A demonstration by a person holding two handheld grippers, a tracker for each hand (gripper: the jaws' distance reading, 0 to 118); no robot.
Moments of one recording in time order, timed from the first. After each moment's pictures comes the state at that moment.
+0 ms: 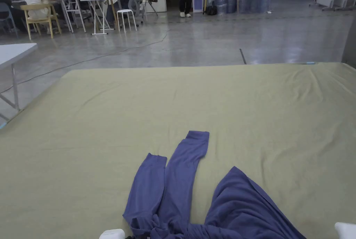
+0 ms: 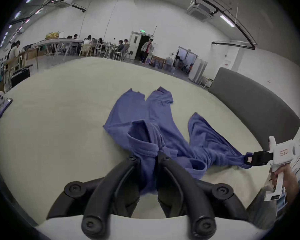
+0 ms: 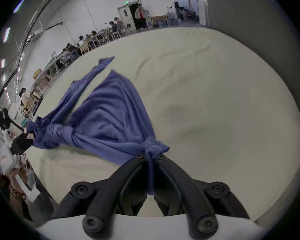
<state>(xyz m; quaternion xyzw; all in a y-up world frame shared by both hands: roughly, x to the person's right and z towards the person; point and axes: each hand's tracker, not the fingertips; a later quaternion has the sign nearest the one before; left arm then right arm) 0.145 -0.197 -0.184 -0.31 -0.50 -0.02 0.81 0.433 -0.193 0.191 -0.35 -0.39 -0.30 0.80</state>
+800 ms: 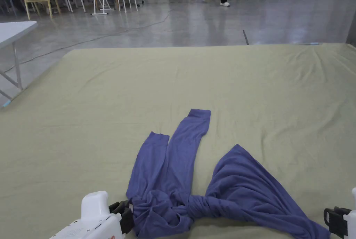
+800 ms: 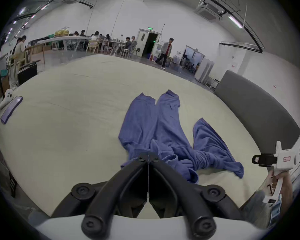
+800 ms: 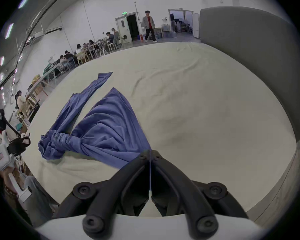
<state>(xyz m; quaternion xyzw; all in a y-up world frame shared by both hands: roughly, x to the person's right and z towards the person) 0.127 -0.149 -0.201 -0.33 -0.48 -0.02 0.81 0.417 -0.143 0.204 -0.31 -0.43 -0.26 0.81</state>
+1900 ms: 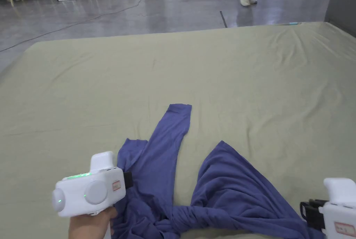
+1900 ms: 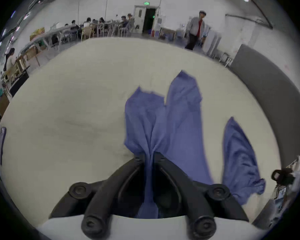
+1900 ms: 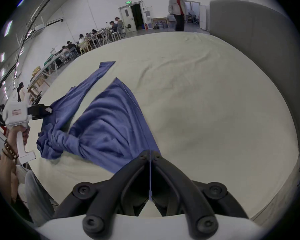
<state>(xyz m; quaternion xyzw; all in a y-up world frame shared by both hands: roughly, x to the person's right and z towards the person) 0.282 -0.163 -0.289 -0.39 -0.46 -0.11 0.79 0.445 -0.140 0.156 -0.36 -0.40 -0.26 0.80</state>
